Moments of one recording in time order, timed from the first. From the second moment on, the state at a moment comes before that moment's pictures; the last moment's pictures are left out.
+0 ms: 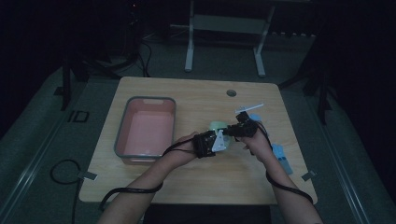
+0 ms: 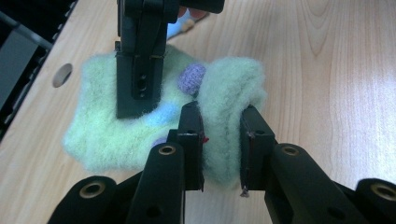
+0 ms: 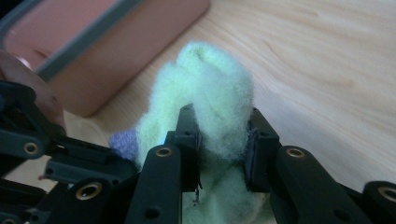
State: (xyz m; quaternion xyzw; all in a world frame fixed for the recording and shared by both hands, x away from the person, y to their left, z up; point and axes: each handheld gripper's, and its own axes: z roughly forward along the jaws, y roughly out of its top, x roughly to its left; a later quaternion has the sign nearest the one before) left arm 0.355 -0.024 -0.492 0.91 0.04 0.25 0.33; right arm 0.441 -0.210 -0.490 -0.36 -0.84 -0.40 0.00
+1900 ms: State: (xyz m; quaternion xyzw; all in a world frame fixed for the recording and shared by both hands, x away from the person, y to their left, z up) left arm 0.342 0.177 -0.477 0.90 0.19 0.31 0.25; right arm 0.469 0.036 -0.457 -0.23 -0.89 -0.40 0.04
